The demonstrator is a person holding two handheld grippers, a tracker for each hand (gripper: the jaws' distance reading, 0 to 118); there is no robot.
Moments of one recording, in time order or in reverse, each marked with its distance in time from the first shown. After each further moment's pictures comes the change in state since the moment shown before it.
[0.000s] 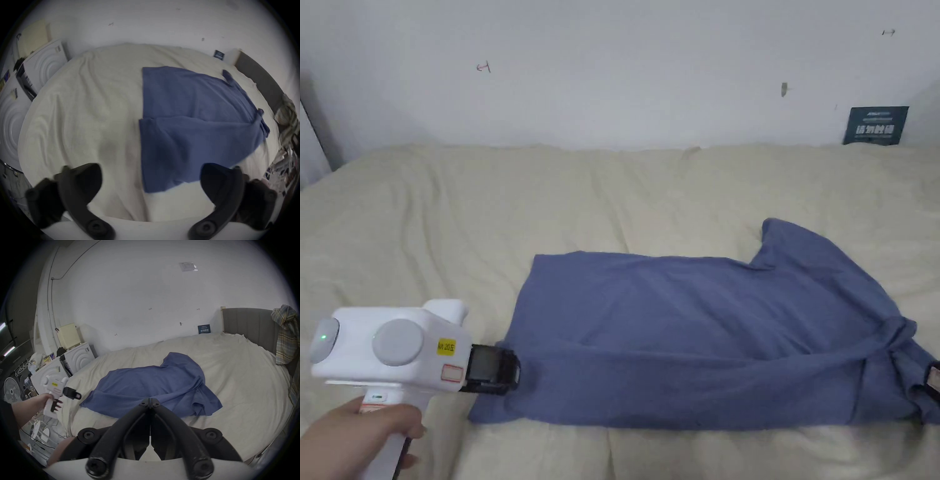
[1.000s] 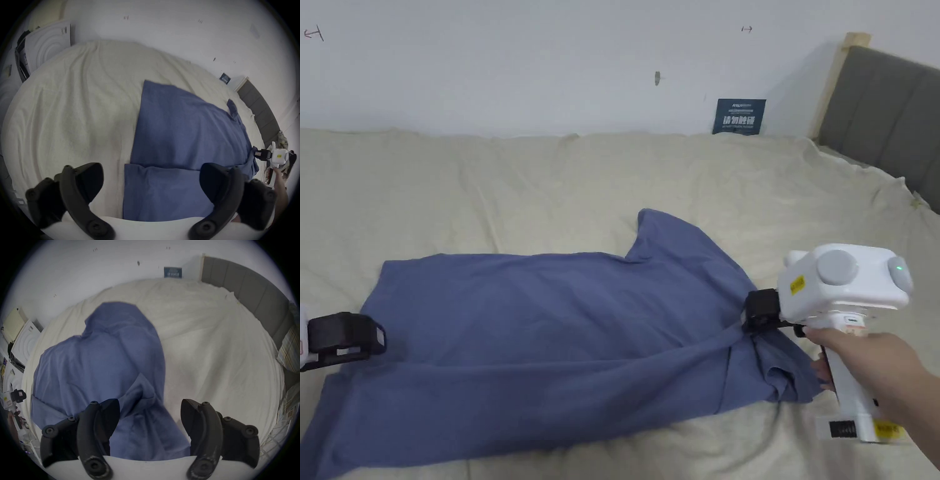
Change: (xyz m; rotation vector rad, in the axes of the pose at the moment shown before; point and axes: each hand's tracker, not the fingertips) left arm 0.000 0.058 -0.032 0.160 -0.152 0.165; right arm 0.133 0.070 -0.213 -0.505 -0.415 -0.092
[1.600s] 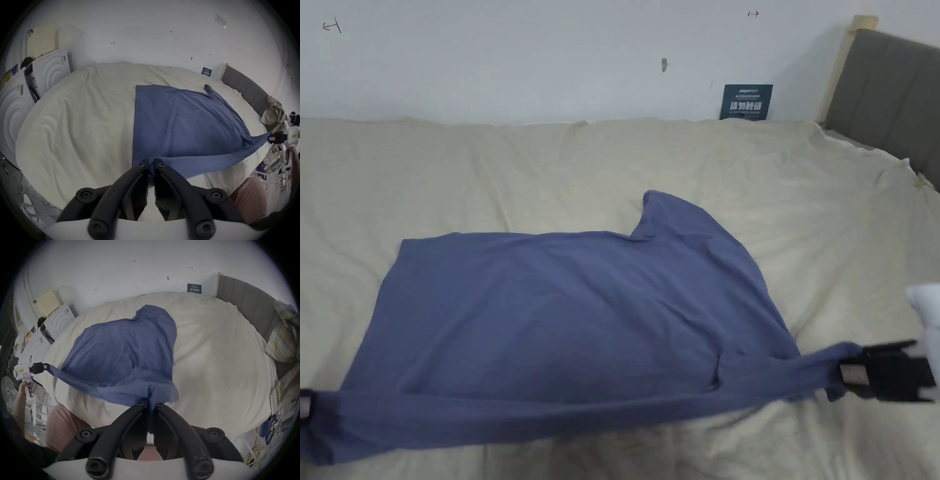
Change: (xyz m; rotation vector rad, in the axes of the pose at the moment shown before) left arm 0.009 -0.095 0.121 0.055 0.023 -0.193; right arm 0.031 -0.113 0.165 0.018 0.208 0.176
